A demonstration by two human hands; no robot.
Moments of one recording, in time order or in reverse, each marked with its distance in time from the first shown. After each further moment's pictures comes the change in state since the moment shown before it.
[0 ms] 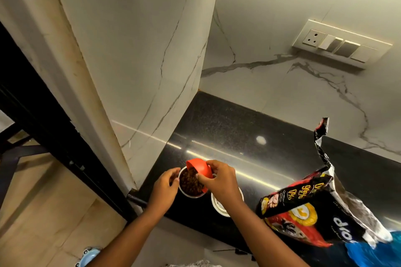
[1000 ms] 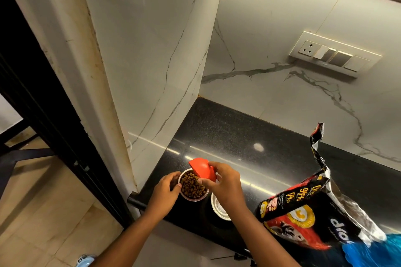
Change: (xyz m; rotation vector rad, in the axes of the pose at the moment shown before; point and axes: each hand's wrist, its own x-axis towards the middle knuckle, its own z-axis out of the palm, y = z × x) left_hand -0.008 0.002 -0.008 0.029 -0.060 0.029; right_hand -0.009 0.005 -0.007 0.010 0.053 -0.127
